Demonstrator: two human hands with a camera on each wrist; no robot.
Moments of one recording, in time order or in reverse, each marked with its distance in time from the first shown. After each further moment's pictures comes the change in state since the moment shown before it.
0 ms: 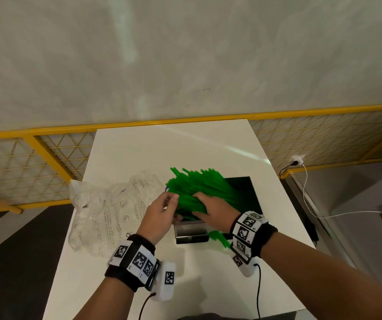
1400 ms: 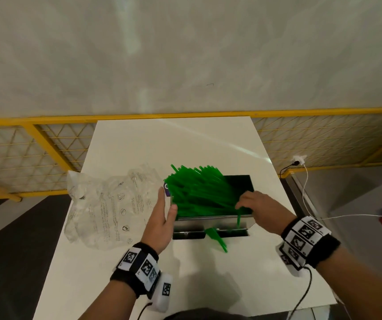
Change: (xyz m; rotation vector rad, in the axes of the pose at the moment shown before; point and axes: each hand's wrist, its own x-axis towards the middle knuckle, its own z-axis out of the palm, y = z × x) left_hand -0.015 -0.037 0.016 0.167 -0.004 0.028; right_hand -0.062 0.078 -0.056 -0.434 -0.021 0.012
